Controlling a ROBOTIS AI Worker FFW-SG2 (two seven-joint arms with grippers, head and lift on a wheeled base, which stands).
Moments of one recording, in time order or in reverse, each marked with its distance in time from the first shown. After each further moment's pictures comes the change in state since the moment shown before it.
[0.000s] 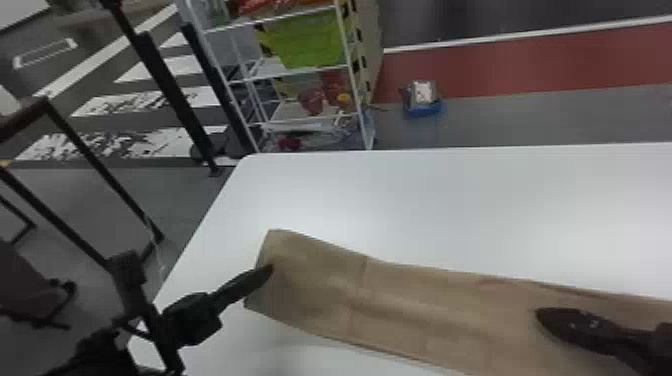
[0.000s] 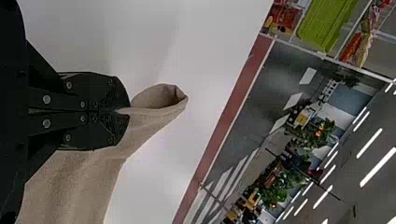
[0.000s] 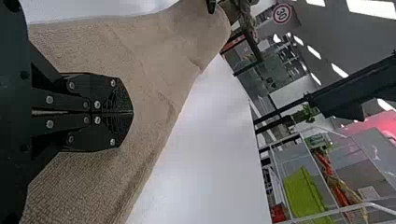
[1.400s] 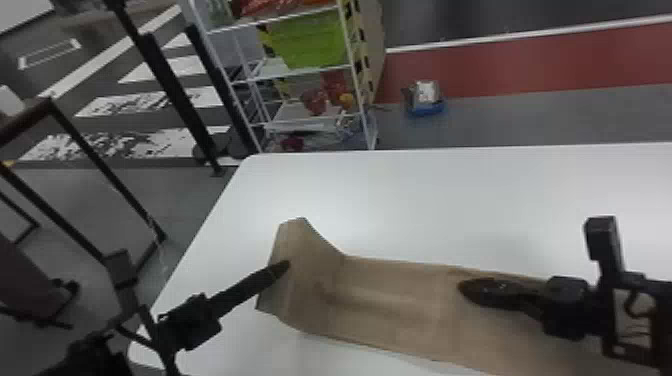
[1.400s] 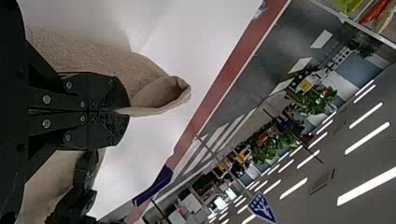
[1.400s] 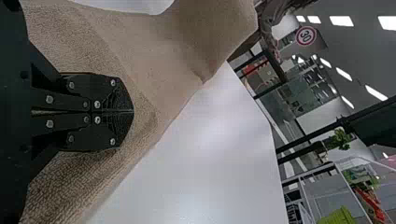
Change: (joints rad) left arm -0.002 0.000 0.060 -0.080 0.179 0.206 -0.097; right arm -0.247 0.053 0.227 0.256 0.037 0.052 -0.099
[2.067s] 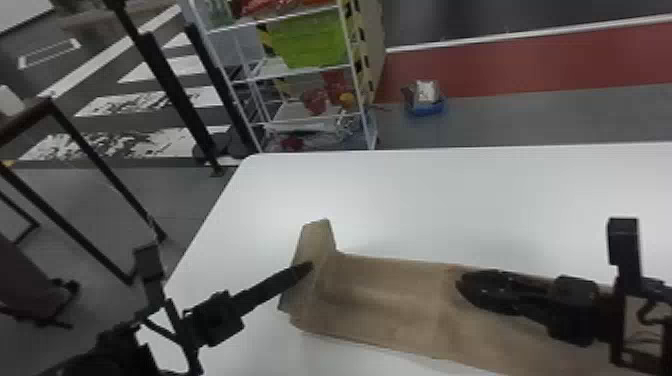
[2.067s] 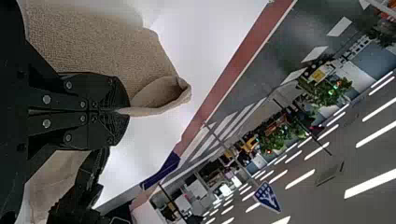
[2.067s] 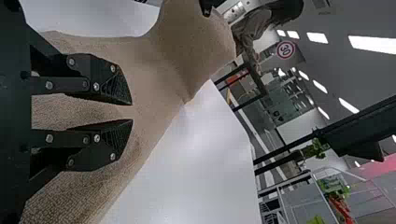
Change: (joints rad) left arm -0.015 0.000 -0.072 0.015 0.009 0.030 0.024; right arm 0.083 0.000 -0.022 -0.148 -0.077 0.000 0.030
